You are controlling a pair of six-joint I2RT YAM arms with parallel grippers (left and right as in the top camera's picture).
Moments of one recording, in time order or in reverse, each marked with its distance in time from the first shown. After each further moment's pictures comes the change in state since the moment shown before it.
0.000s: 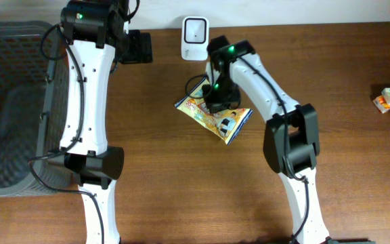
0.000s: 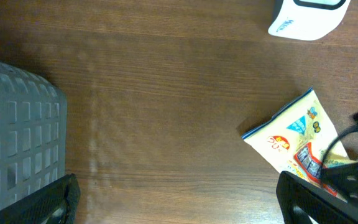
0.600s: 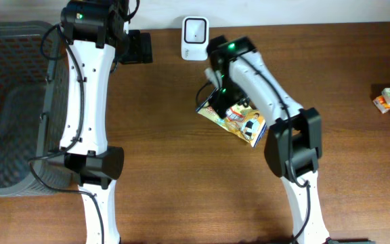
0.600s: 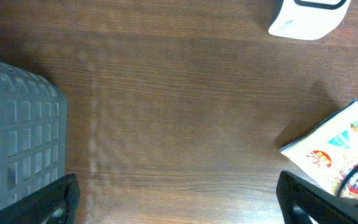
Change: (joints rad) left arm 0.000 0.000 0.000 -0.001 0.000 0.000; right arm 0.029 -0.049 0.016 -0.156 0.381 -0.371
